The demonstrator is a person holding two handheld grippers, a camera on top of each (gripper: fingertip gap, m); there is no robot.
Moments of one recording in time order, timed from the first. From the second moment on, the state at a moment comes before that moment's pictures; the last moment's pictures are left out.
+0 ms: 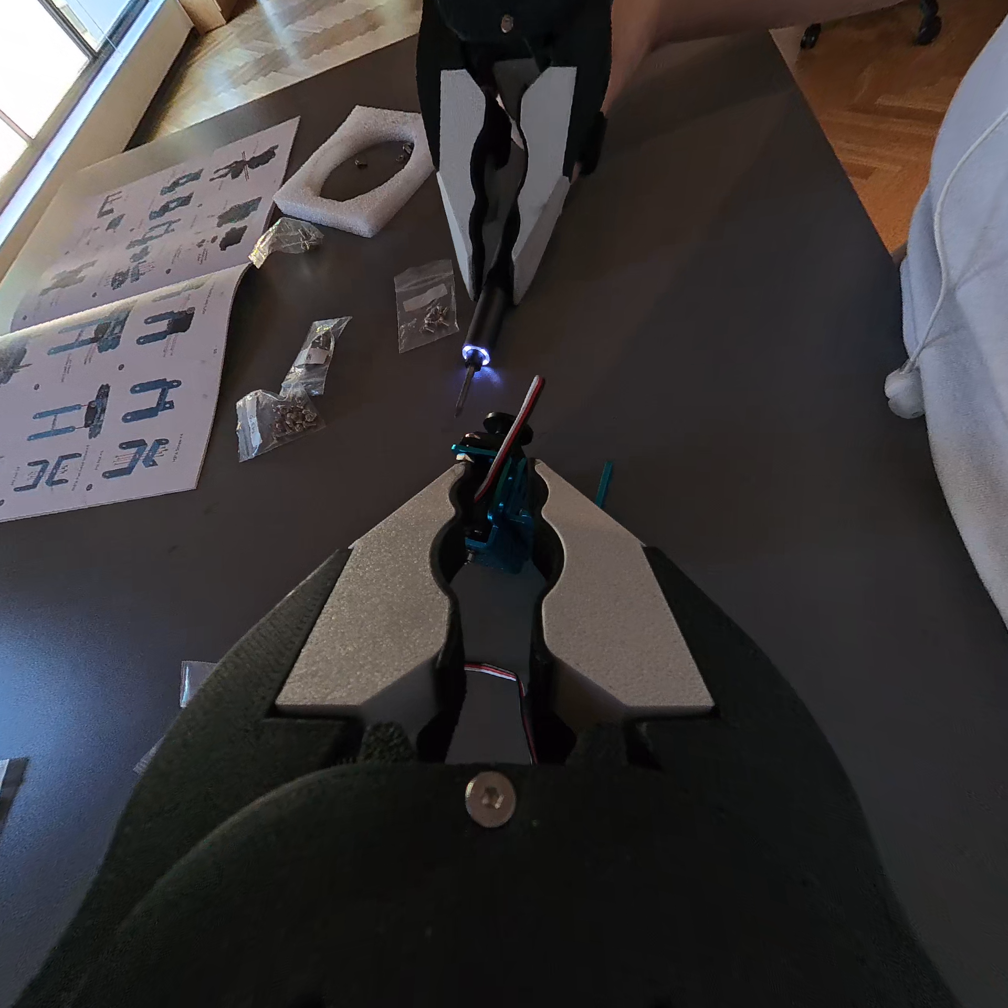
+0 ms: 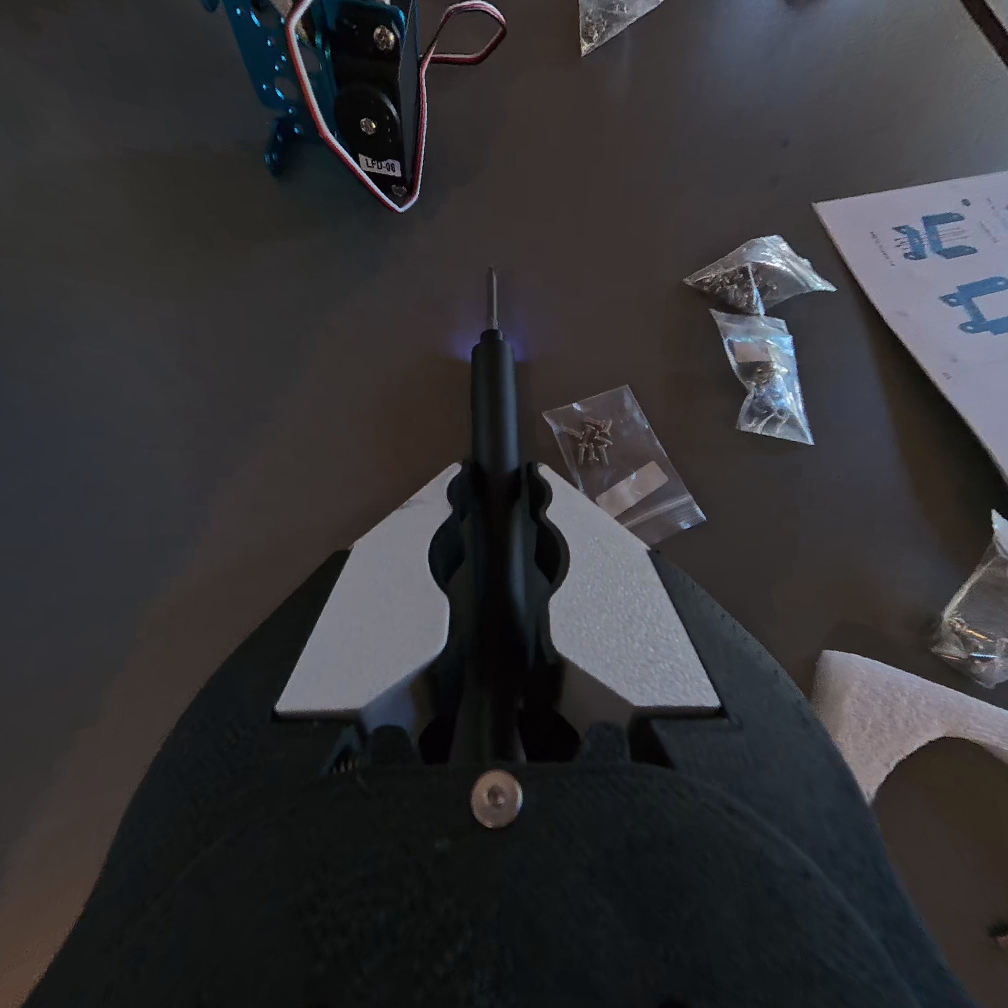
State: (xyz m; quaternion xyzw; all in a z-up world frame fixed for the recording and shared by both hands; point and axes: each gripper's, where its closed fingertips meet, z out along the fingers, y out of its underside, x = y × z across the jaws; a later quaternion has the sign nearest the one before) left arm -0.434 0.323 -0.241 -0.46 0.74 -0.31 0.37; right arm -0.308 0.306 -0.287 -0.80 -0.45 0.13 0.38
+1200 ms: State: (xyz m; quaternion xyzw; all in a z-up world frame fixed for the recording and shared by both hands) left arm -0.434 0.323 -0.241 -0.46 0.74 -0.32 0.37; right arm -0.311 0.307 -0.283 -0.77 -0.49 0.08 0.41
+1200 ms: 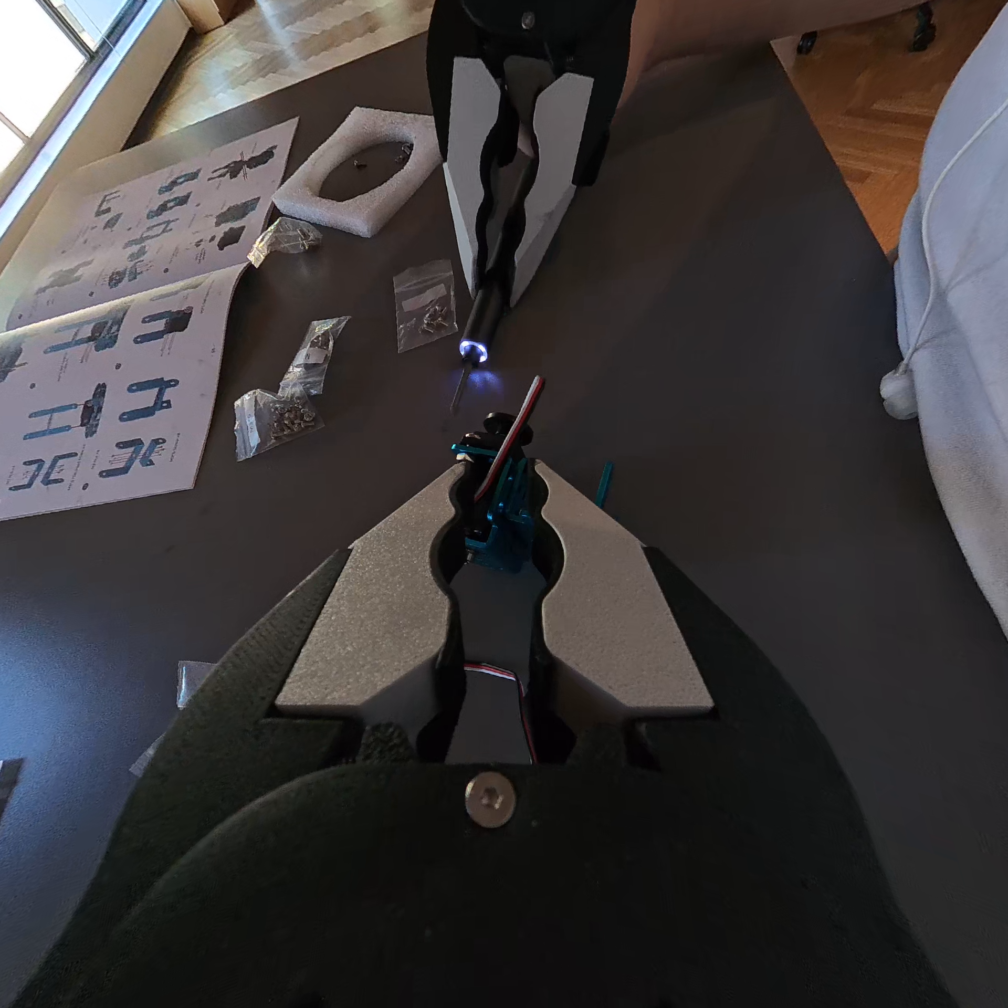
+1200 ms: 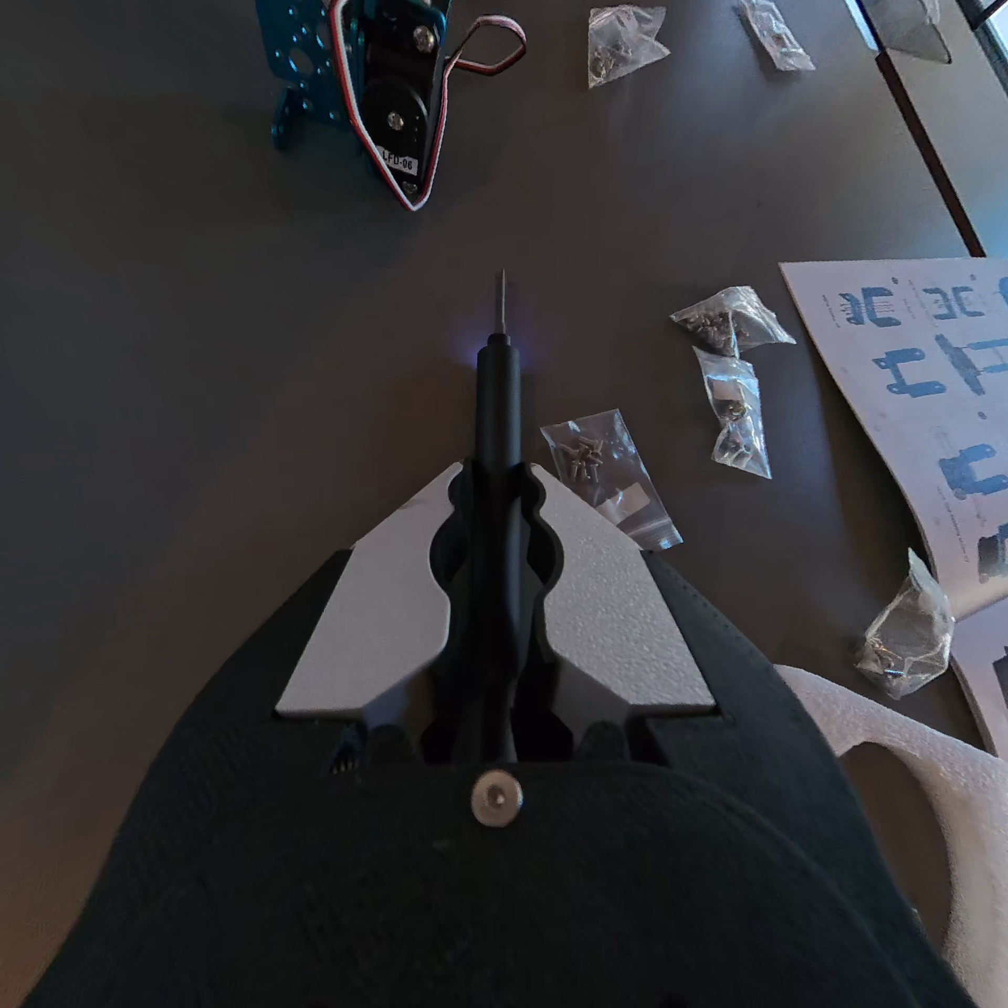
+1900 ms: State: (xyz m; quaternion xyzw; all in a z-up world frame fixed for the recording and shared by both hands) left arm -0.434 0.323 -0.241 -0.46 0.74 -0.31 0.37; right arm -0.325 0.307 -0.251 -0.73 -0.51 0.01 0.45
